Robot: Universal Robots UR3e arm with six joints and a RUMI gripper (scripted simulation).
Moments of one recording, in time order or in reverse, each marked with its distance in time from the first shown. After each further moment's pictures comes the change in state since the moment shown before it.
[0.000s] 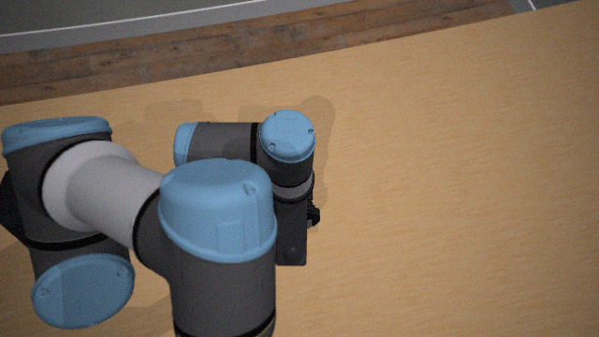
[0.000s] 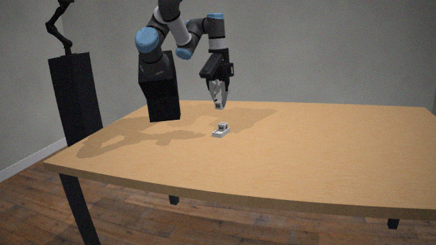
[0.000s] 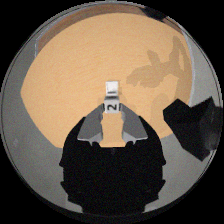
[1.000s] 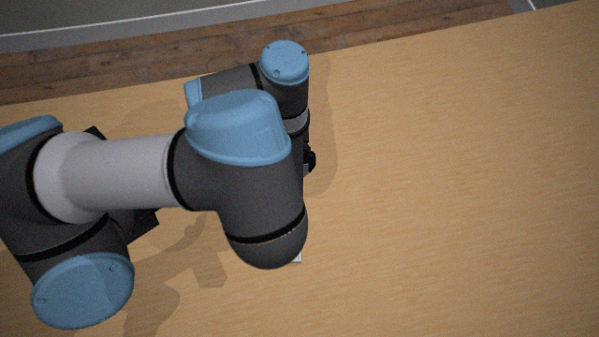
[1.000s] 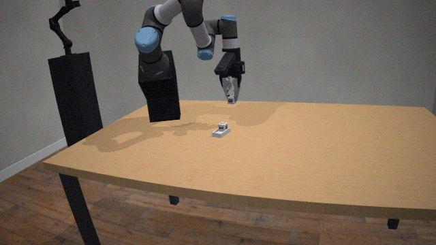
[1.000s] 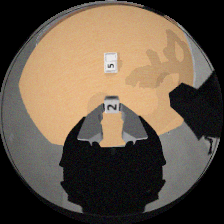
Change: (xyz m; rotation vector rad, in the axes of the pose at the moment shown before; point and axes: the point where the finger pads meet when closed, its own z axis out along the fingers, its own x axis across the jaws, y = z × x) arm 0.003 0.106 0.009 0.007 -0.003 -0.001
